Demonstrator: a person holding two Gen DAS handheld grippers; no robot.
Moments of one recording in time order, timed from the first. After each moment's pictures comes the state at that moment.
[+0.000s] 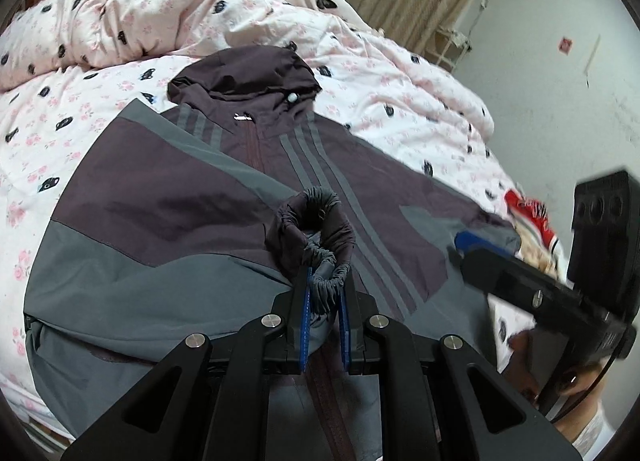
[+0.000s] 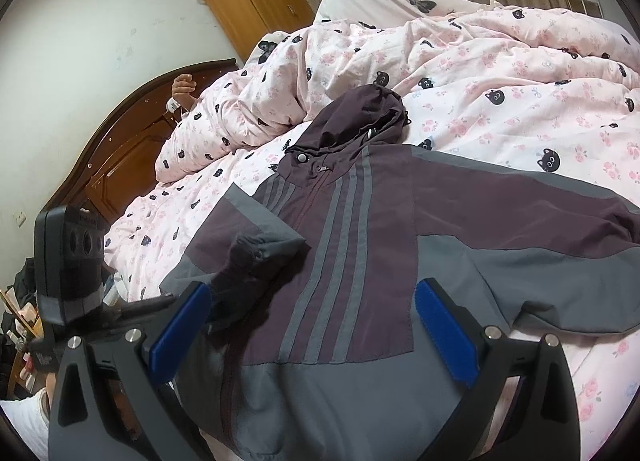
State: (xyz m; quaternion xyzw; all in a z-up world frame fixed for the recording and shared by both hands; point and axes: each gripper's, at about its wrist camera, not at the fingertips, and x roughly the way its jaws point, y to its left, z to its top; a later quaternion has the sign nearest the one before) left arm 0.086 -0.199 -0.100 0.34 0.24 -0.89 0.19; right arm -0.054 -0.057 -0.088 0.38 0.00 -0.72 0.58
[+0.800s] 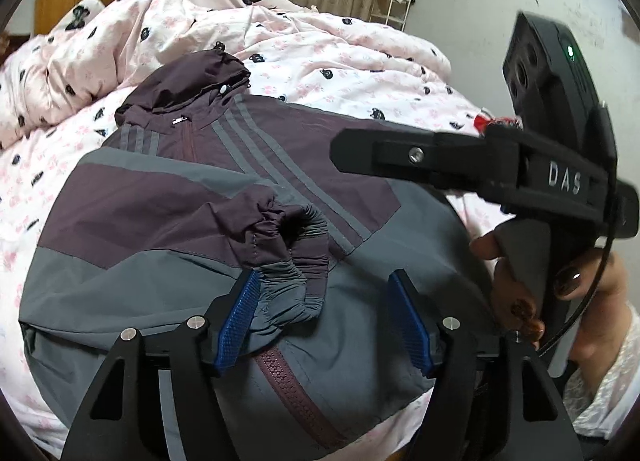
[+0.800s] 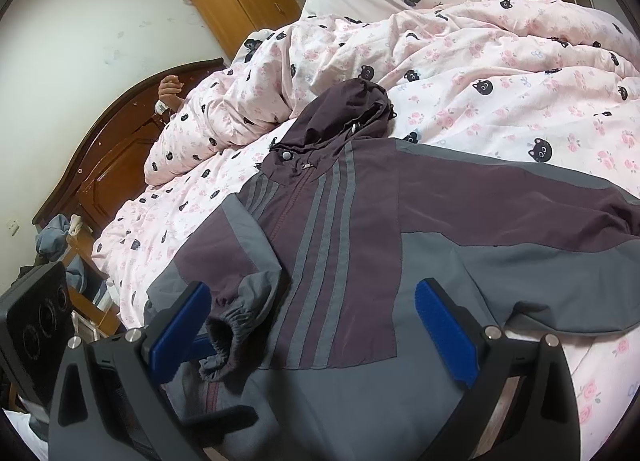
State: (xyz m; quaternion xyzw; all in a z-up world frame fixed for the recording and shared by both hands) left arm 0.079 -0.139 -0.105 0.38 0.13 -0.91 0.13; right arm -0.063 -0.060 -0.095 0.39 0.00 -0.73 0.56
